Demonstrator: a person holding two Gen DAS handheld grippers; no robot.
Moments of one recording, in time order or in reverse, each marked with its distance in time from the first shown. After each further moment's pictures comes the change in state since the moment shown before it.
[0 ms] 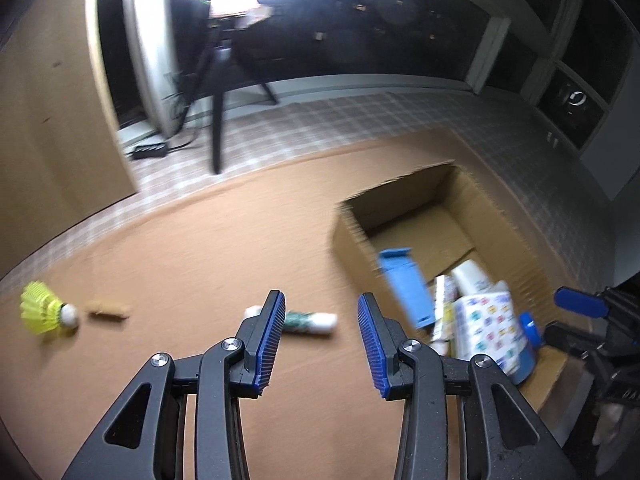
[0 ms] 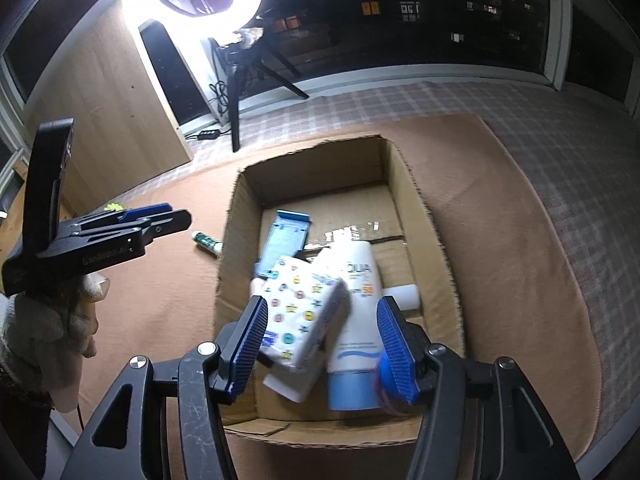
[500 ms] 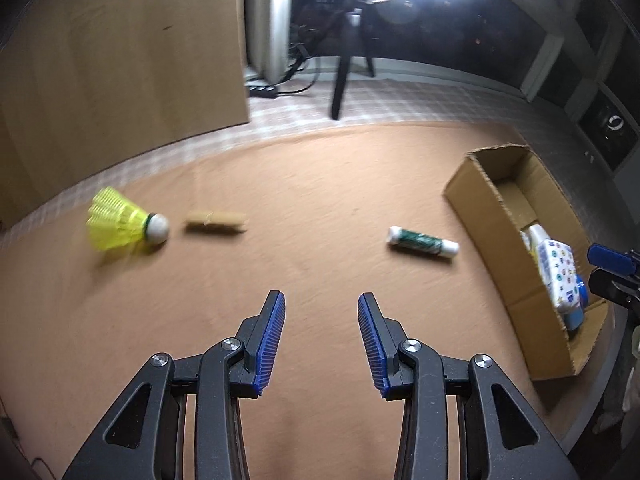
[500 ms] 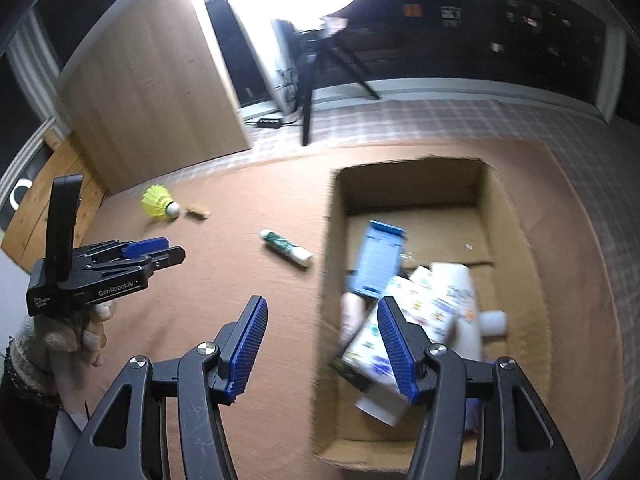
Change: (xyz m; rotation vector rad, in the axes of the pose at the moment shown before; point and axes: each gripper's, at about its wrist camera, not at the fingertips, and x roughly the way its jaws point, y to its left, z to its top) left arm -0.032 0.099 -0.067 -0.131 0.042 0.097; right arm 0.022 0.080 0.013 -0.130 0.021 0.096
